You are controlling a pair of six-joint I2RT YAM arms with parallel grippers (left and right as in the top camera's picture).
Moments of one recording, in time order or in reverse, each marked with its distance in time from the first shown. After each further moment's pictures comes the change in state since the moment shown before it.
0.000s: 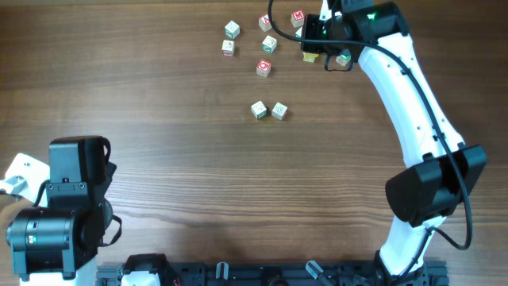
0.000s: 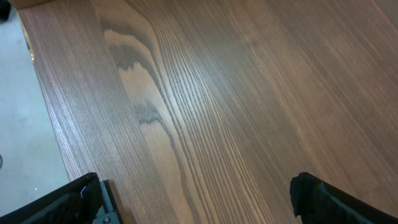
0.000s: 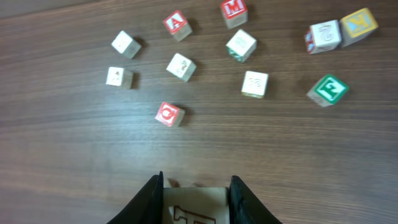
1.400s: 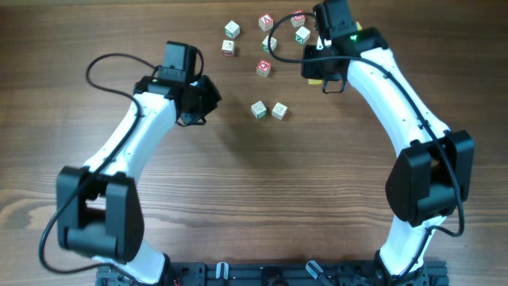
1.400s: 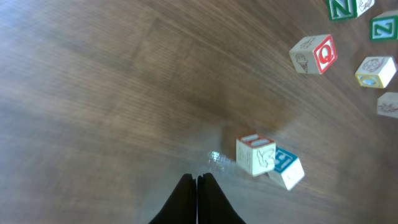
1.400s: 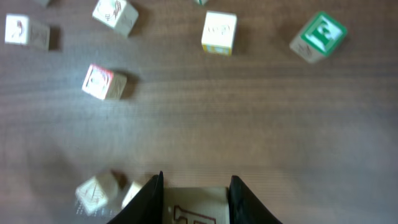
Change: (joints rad) left arm -0.235 0.859 -0.005 0.858 0.796 0.248; right arm -0.001 0.002 -0.306 0.179 0.093 -0.008
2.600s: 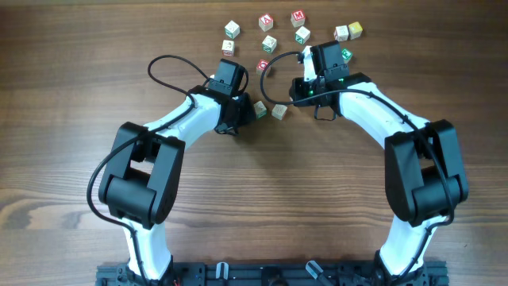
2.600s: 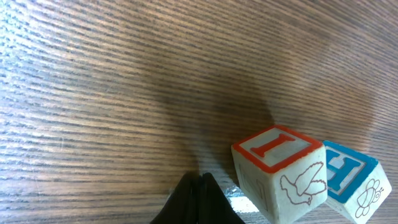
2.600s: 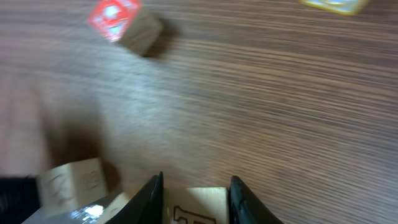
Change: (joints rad) left arm -0.177 0.256 -0.001 0.201 -0.020 0.064; right arm 0.000 0.001 -0.405 0.492 -0.234 -0.176
